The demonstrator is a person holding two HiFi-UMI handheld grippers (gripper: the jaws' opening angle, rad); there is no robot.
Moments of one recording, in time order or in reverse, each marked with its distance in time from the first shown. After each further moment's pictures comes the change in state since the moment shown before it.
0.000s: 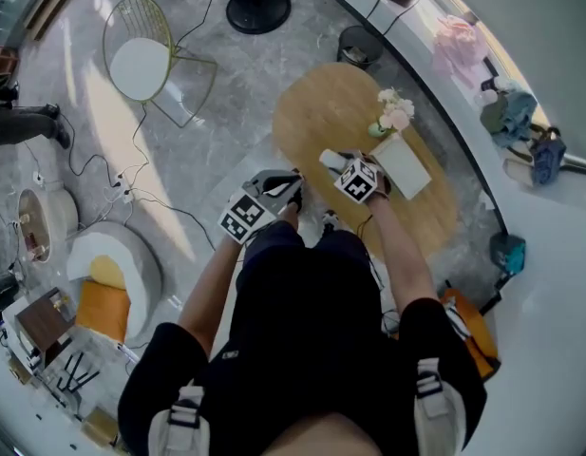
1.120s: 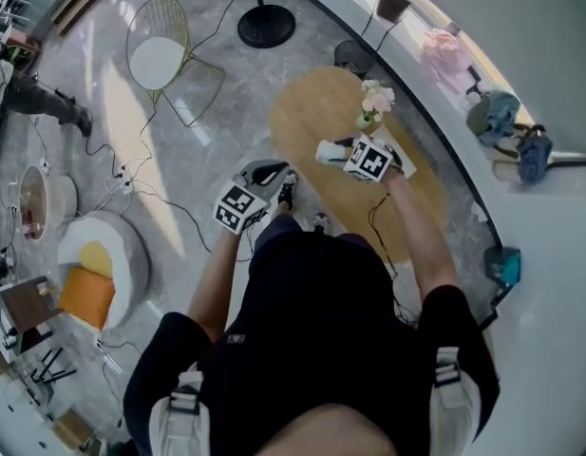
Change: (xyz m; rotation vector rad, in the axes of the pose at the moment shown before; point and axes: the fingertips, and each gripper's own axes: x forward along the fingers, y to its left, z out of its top) left arm -0.038 -0.122 0.002 0.023 -0.127 0.219; right arm -0.161 0.066 -0.005 -0.252 -0.095 0.139
